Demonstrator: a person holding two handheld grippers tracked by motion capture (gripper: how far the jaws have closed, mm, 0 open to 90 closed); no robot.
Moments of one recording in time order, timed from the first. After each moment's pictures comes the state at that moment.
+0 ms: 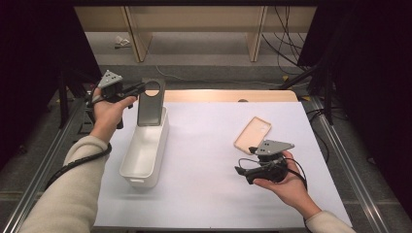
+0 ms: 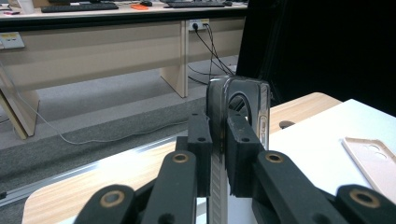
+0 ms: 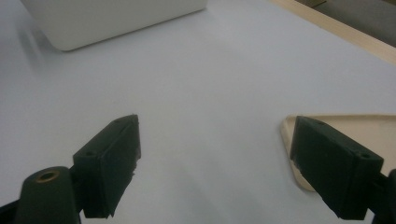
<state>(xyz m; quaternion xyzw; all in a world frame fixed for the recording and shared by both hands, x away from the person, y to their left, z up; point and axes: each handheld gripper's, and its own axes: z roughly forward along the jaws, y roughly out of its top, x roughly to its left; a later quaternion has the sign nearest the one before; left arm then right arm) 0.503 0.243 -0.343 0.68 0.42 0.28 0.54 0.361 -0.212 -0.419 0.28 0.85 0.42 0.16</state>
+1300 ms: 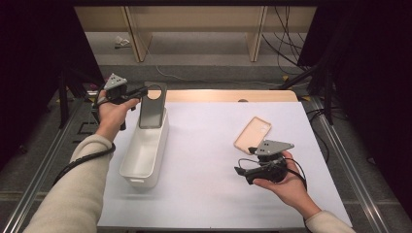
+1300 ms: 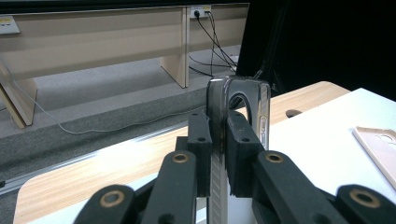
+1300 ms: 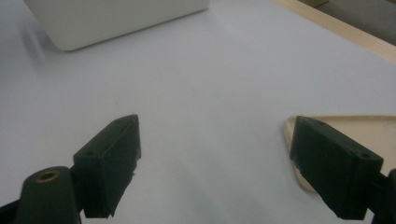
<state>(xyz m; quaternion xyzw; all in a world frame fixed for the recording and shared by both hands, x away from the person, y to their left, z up) 0.516 0.242 -0.363 0.69 0.42 0.27 0.52 0.361 -0.211 -0.420 0.28 0.85 0.42 0.16</state>
